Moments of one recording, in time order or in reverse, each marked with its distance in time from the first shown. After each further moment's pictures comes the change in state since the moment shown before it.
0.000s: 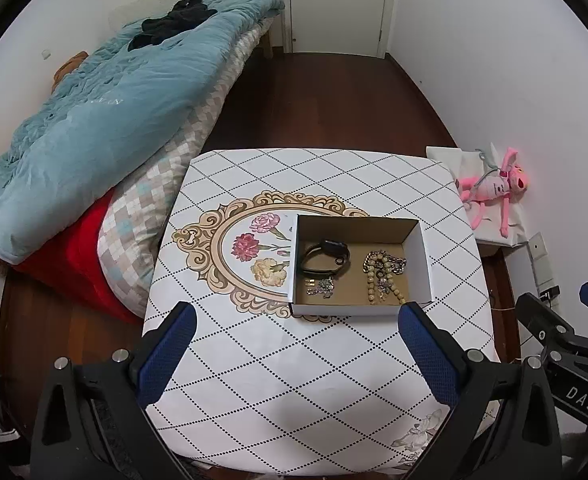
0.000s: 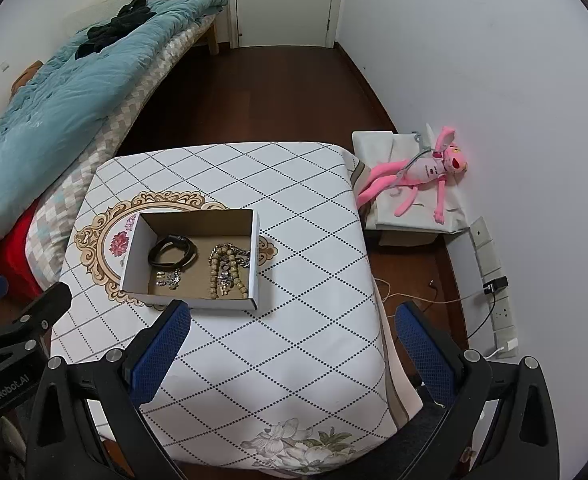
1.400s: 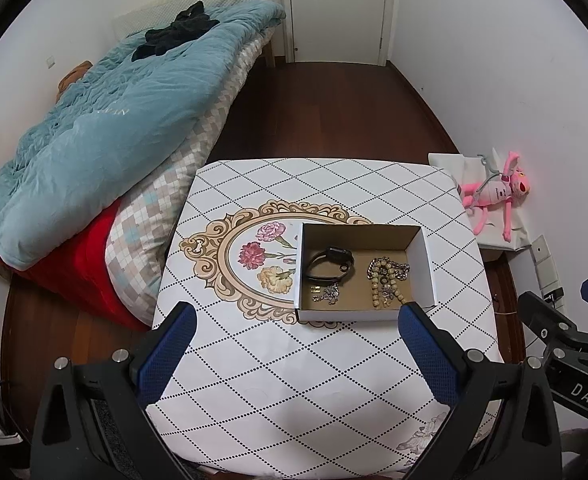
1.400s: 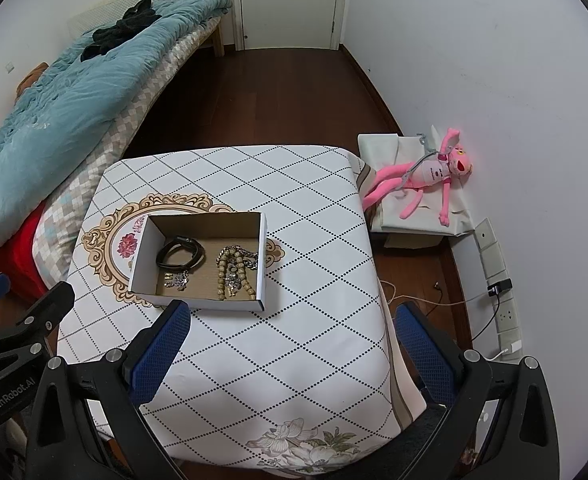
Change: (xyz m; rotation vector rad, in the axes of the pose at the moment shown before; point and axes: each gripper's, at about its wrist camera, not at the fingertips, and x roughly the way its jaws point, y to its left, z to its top) left arm -0.007 0.003 -0.001 0.011 -0.035 0.017; right arm -0.005 0.001 0.003 -0.004 -0.003 0.025
